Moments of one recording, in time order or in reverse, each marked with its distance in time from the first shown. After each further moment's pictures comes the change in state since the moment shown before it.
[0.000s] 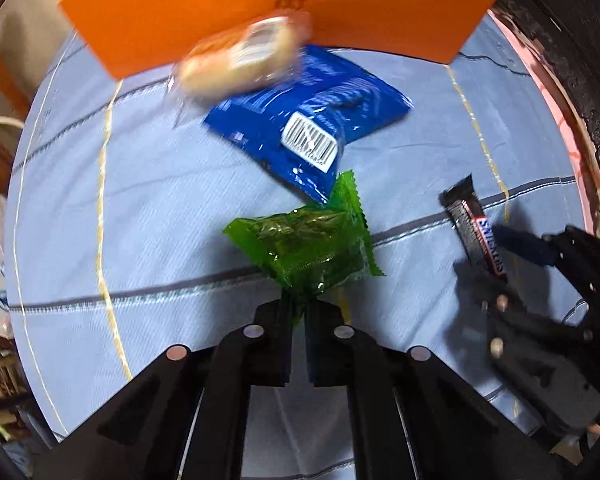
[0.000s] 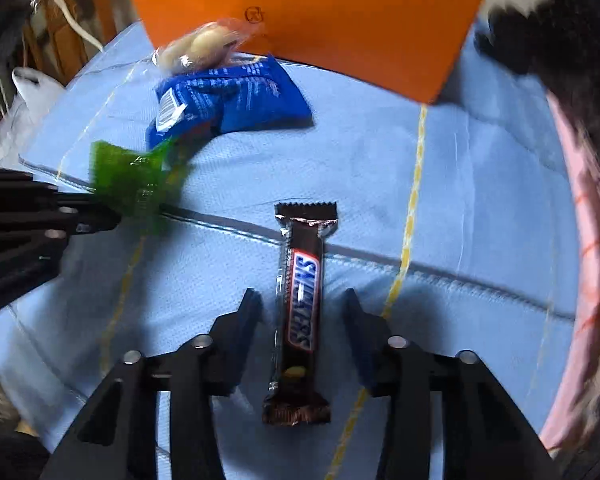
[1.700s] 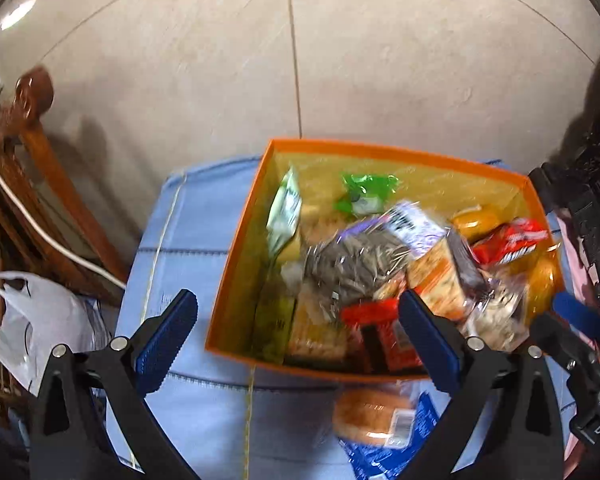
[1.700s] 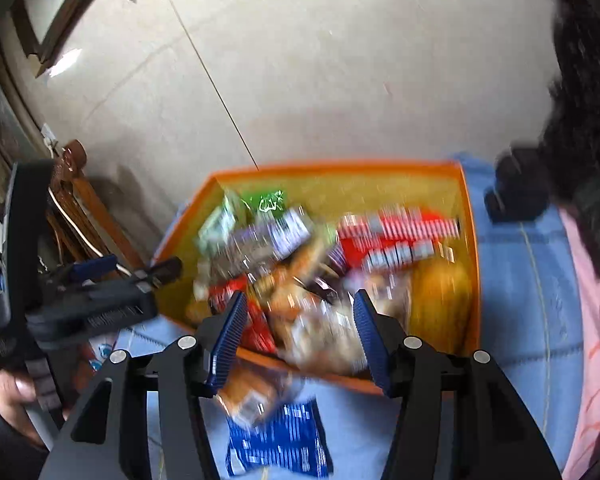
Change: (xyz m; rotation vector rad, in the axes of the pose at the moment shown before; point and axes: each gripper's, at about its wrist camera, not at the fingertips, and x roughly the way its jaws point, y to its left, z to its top) left arm -0.106 0.078 0.206 -0.178 -0.400 0.201; right arm -0.086 -0.069 0.194 0.280 -0.383 0.240
